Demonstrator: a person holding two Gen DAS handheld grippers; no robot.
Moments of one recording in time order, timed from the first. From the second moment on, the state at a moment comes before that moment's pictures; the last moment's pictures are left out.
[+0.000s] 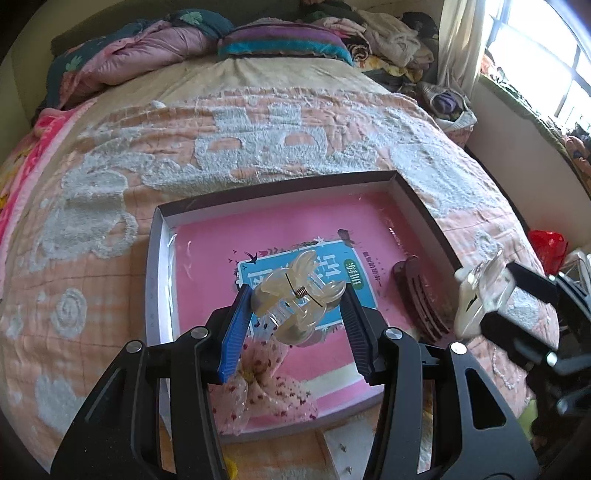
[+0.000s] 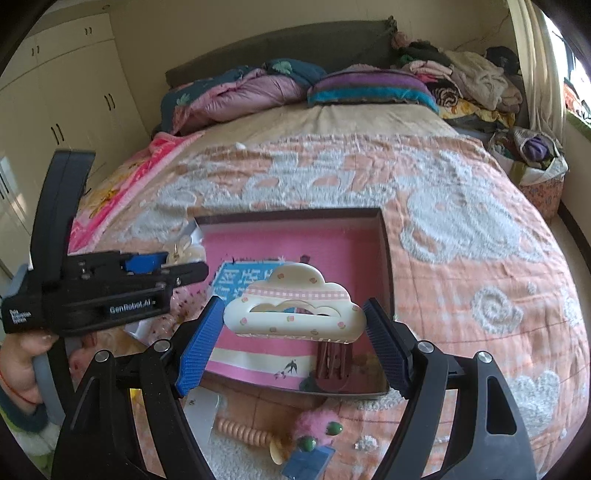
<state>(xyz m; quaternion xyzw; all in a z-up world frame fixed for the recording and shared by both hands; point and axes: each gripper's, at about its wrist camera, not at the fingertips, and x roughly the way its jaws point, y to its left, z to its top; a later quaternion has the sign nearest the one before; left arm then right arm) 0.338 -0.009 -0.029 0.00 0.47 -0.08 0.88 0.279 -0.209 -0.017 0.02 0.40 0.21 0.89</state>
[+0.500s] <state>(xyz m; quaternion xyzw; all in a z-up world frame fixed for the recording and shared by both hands) 0.344 -0.018 -0.052 0.01 0.49 -0.08 0.87 0.276 -0.225 -0.040 0.06 0.42 0.21 0.88</state>
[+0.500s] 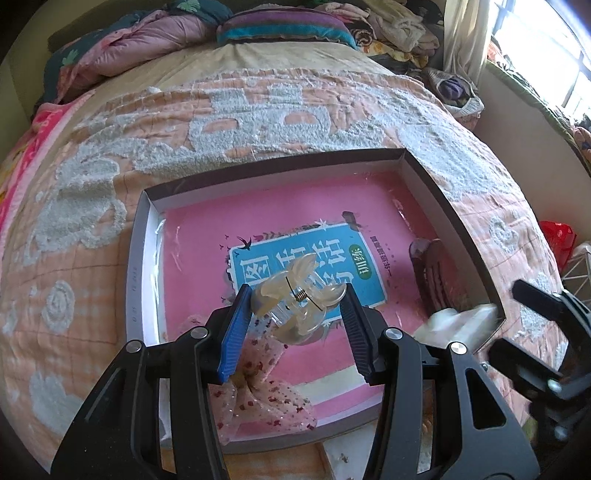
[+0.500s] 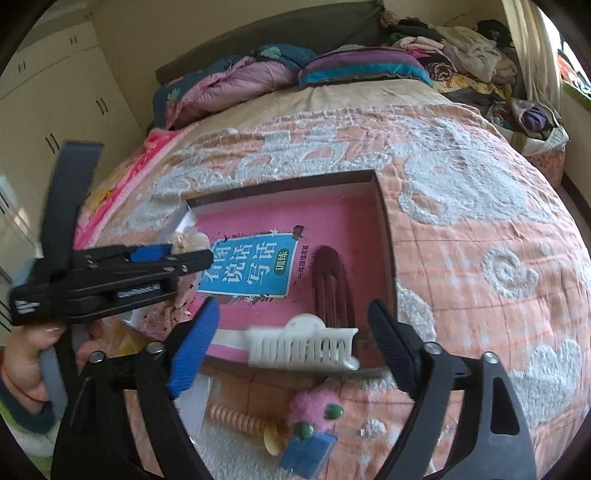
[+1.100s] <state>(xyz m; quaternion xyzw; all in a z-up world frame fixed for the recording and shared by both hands) 0.299 -0.025 0.013 0.00 0.44 -0.08 0.90 0.204 -0.279 0.026 0.07 0.34 0.16 0.92</state>
